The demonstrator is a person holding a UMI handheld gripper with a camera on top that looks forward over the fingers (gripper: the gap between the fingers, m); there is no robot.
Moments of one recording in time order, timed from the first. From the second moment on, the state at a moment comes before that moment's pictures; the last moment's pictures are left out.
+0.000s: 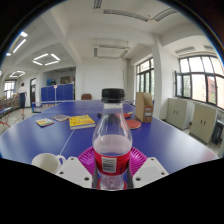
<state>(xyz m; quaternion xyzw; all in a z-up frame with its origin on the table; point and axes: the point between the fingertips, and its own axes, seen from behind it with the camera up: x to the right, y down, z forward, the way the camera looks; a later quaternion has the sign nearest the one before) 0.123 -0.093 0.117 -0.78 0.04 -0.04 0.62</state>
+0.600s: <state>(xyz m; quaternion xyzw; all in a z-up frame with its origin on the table) 0.118 -0.243 0.170 -0.83 0.08 -0.10 0.54</state>
